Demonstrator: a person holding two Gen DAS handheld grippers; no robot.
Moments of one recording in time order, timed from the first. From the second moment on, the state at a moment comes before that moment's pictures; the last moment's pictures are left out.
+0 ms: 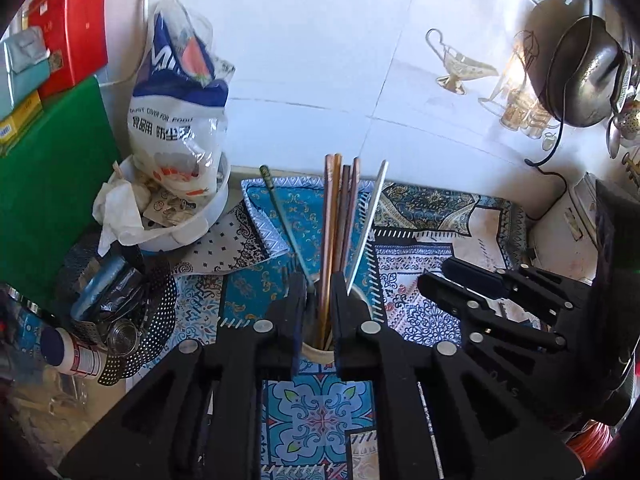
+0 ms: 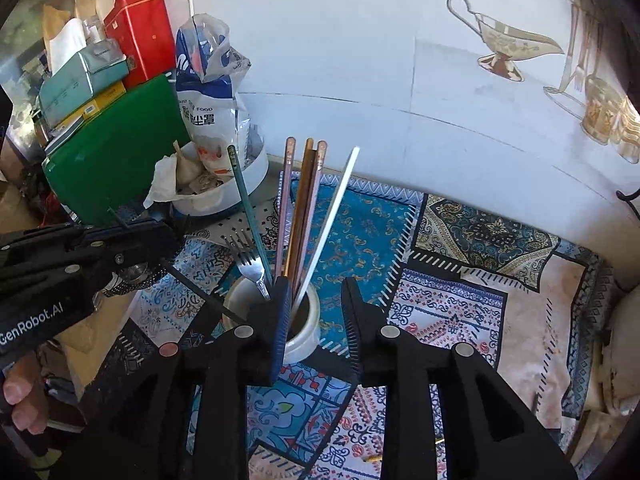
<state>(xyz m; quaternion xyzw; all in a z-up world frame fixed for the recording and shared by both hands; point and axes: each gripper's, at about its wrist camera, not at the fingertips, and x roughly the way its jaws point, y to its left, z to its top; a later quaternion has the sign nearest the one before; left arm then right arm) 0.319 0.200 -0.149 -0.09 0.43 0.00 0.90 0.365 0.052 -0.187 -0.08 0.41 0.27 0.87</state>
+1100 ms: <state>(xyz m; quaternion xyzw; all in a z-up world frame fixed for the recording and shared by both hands) 0.381 -0.068 -0.290 0.03 0.59 -0.15 0.79 0.365 -0.235 -0.267 0.00 0.53 0.08 0.84</state>
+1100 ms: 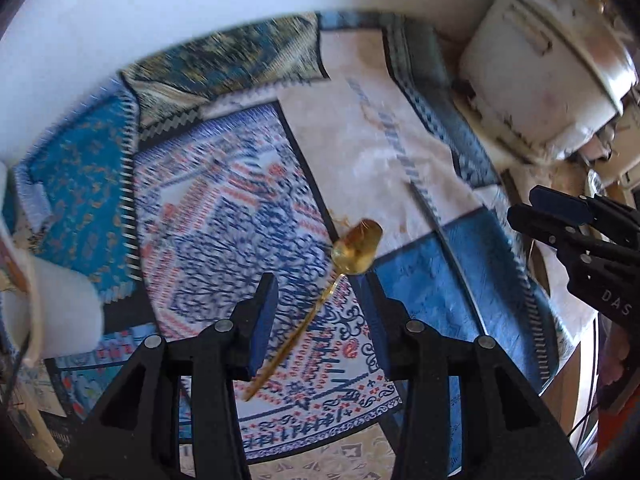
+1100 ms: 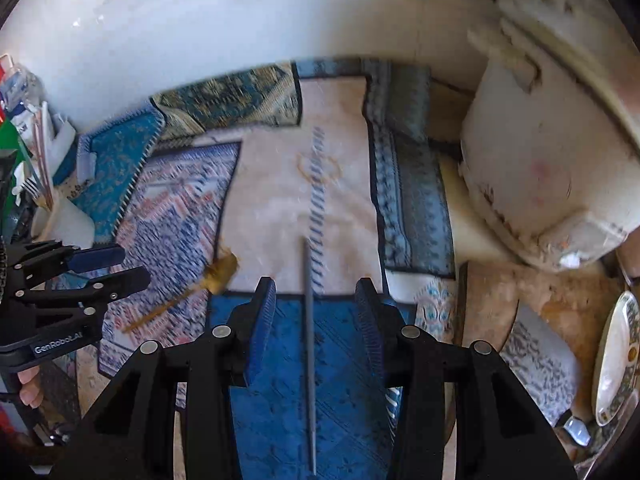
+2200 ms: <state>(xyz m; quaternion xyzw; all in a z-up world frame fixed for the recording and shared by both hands) 0.401 -0.135 -0.347 0.15 0.59 -0.19 0.77 0.366 -0.226 -0.339 -0.01 0.62 0.12 0.78</state>
